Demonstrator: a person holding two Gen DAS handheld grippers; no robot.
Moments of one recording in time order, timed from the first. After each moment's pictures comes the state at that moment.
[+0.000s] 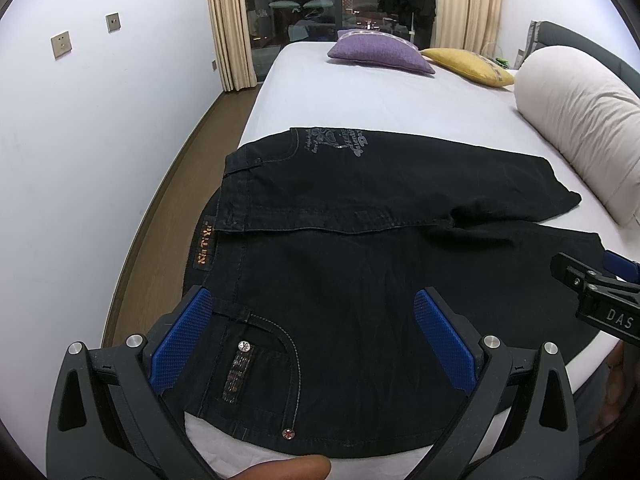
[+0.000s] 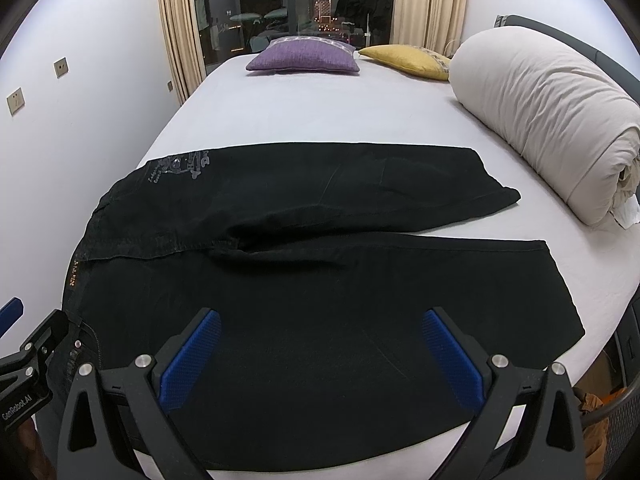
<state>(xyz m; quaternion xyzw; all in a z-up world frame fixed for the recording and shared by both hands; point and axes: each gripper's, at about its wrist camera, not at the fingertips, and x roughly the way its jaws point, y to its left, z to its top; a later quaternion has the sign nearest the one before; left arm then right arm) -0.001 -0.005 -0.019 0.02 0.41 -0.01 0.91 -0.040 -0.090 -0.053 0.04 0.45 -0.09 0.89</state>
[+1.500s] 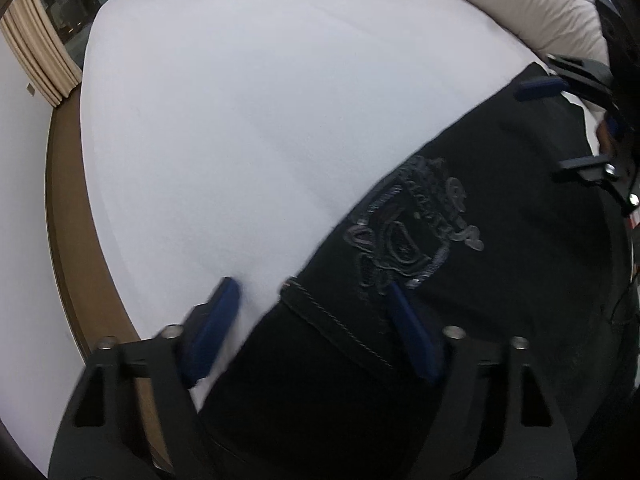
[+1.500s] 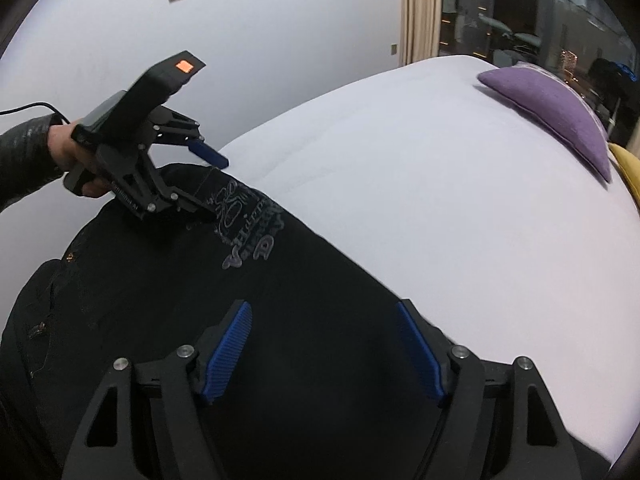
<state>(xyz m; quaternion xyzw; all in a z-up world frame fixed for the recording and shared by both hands) 0.374 0.051 -0.104 0.17 0.56 -0.28 0.76 0.272 -0.074 -0.115 -0.12 0.45 0.33 0.82</state>
